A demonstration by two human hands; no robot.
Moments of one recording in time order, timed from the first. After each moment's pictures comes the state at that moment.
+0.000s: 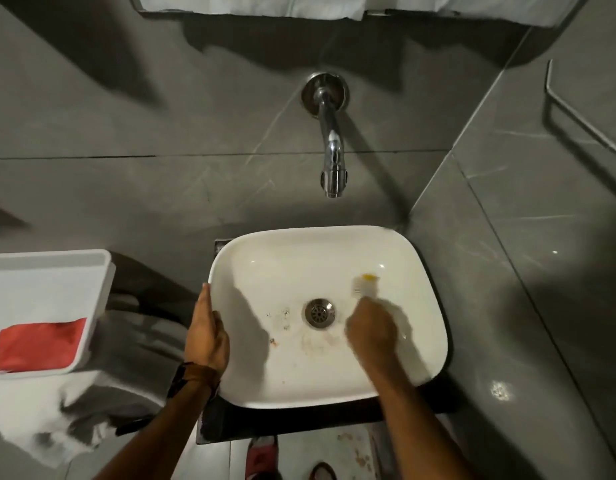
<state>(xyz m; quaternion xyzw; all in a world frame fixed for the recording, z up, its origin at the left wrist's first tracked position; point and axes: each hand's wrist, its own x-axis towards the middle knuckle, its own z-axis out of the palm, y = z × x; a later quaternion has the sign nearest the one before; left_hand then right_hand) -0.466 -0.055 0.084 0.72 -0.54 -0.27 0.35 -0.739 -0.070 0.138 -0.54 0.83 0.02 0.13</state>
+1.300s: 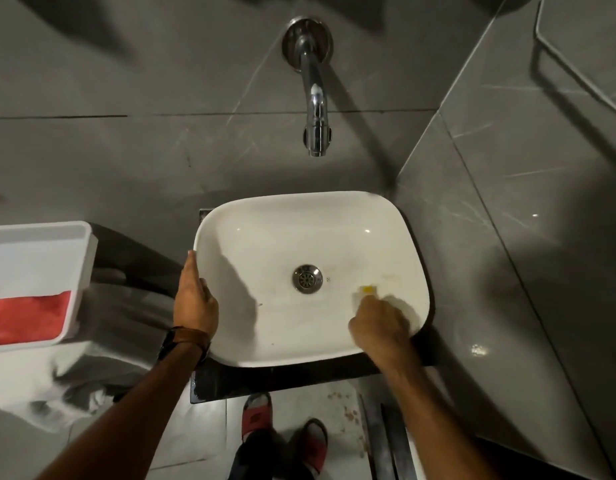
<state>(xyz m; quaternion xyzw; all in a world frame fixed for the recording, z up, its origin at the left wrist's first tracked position) -0.473 -0.056 0.093 0.74 -0.53 -0.26 0.33 -0.761 -0.013 0.161 -0.52 0.82 0.11 0.23</state>
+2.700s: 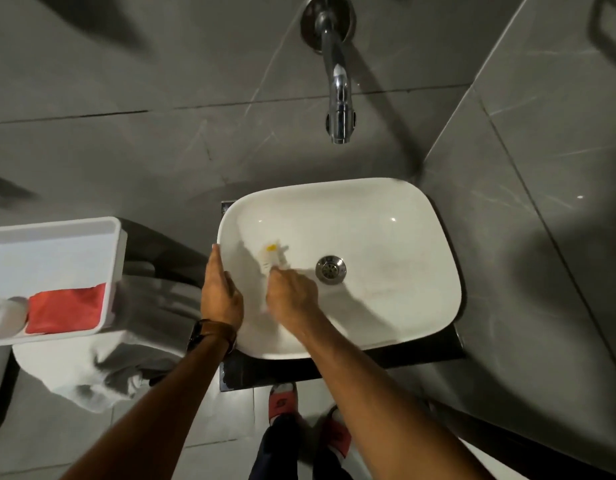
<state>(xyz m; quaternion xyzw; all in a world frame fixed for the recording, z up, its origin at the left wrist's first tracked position) -0.469 -0.055 0.094 0.73 -0.54 -0.27 0.33 -0.608 -0.061 0.149 -0.71 0.66 0.00 0.24</state>
